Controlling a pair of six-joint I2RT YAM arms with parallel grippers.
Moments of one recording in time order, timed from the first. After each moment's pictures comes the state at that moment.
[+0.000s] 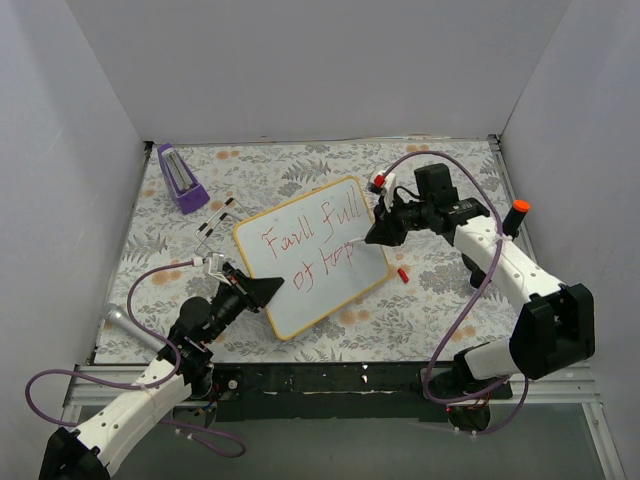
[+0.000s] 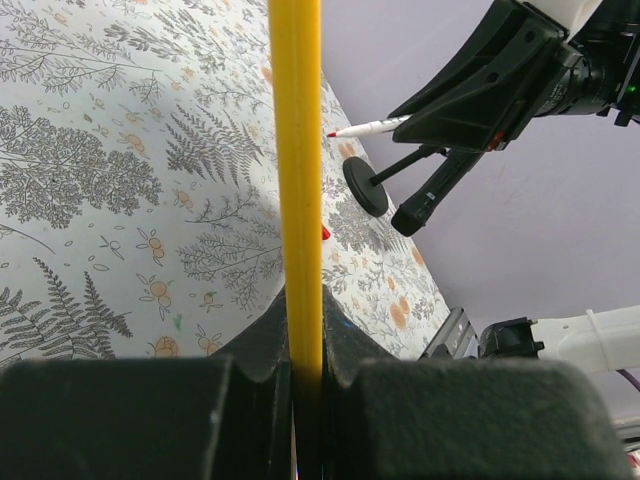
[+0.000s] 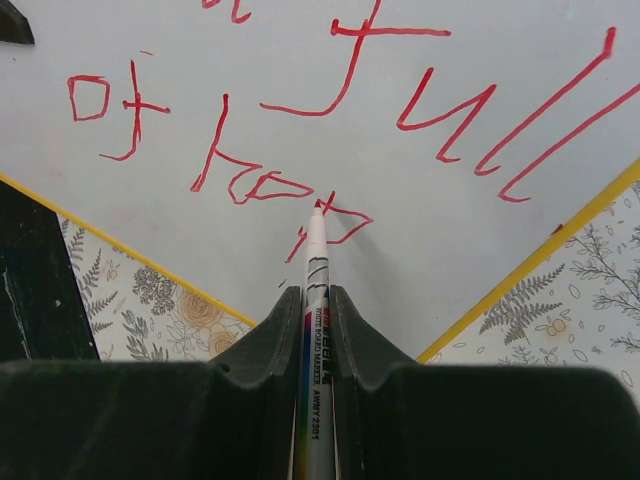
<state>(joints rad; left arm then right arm) -0.59 0.37 0.02 0.41 0.12 -0.86 0.40 1.42 1.12 -0.53 -0.75 -0.41</state>
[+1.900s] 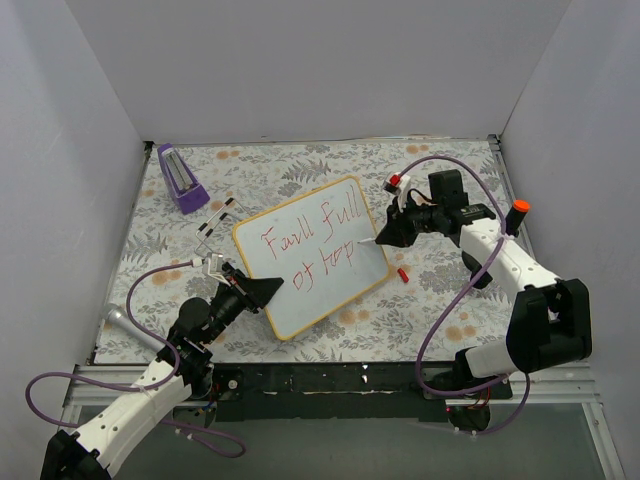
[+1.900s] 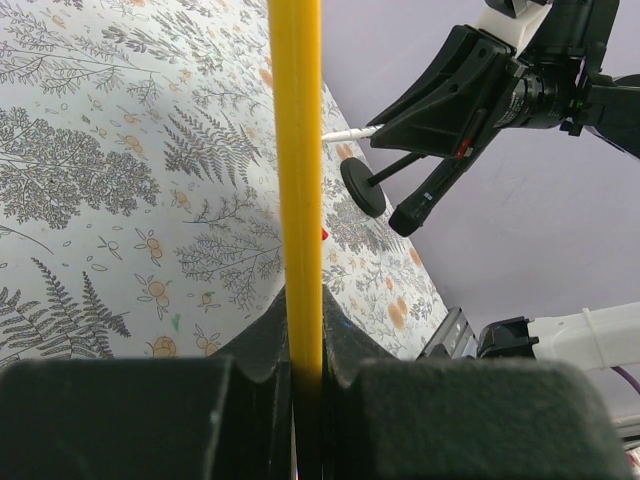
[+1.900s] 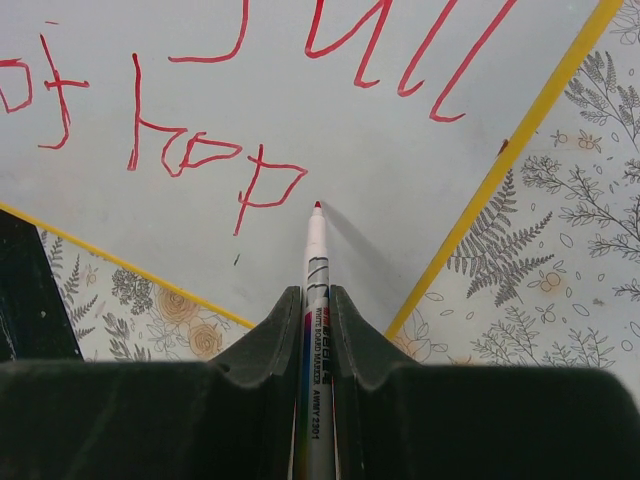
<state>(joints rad) -0.59 0.34 0.02 0.39 0.12 -0.87 0.28 1.41 1.03 -0.45 -0.80 -0.37</state>
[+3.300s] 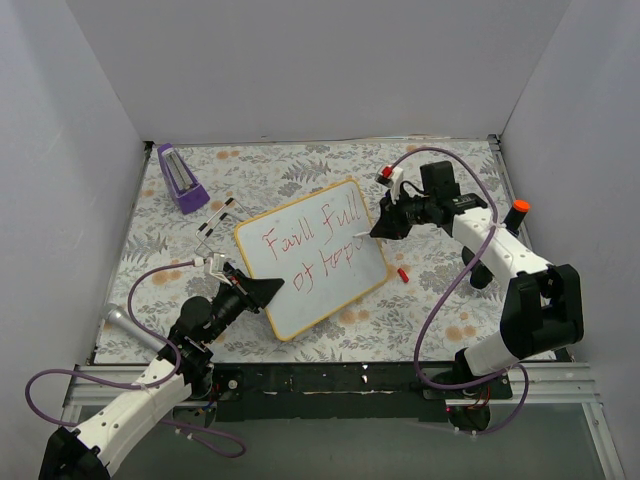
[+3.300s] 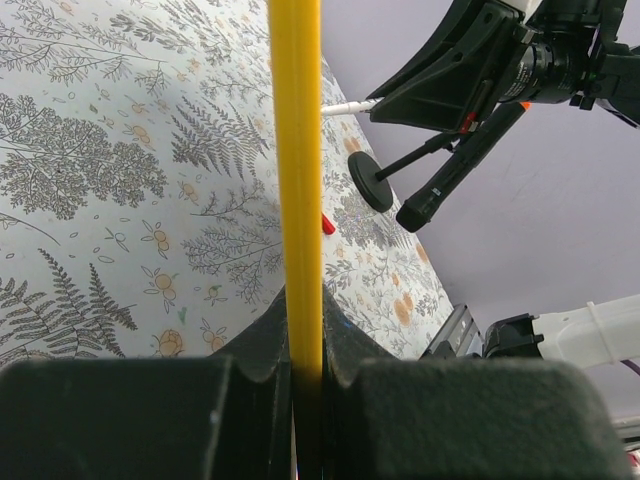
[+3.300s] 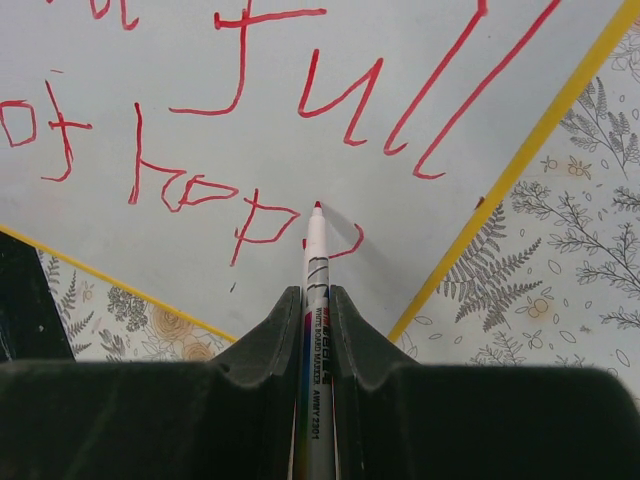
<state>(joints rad) -0.59 0.37 0.02 0.40 0.12 -0.86 0.30 1.50 1.12 -0.46 -0.78 -0.35</state>
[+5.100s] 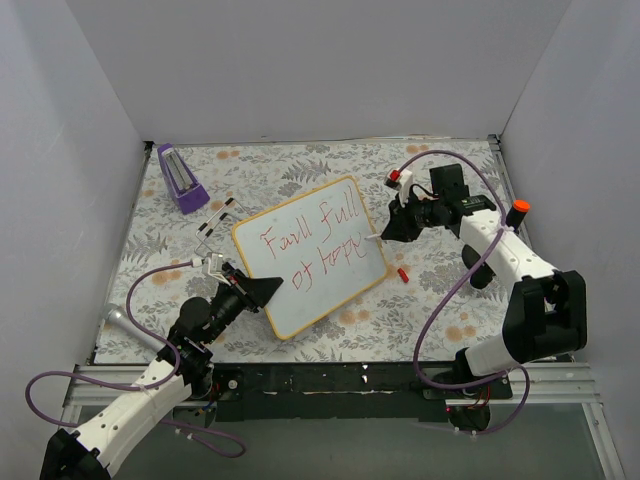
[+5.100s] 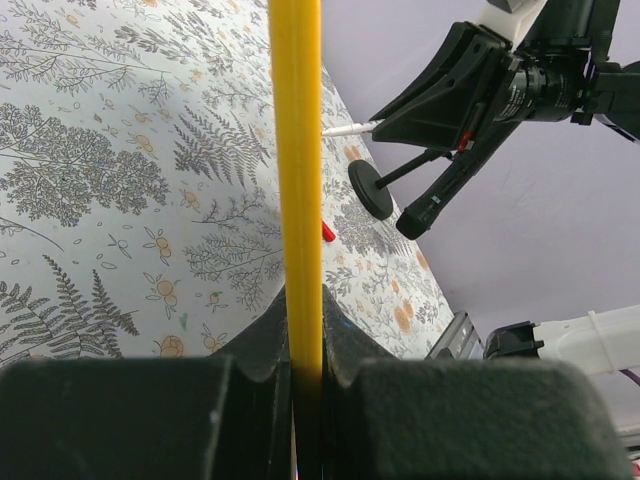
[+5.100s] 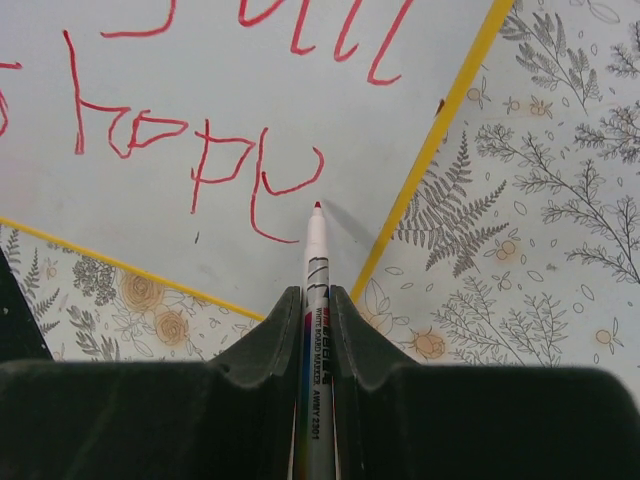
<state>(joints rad) -0.59 0.35 0.02 0.39 0.10 -0.86 0.26 1.47 1.10 -0.53 -0.72 -0.43</state>
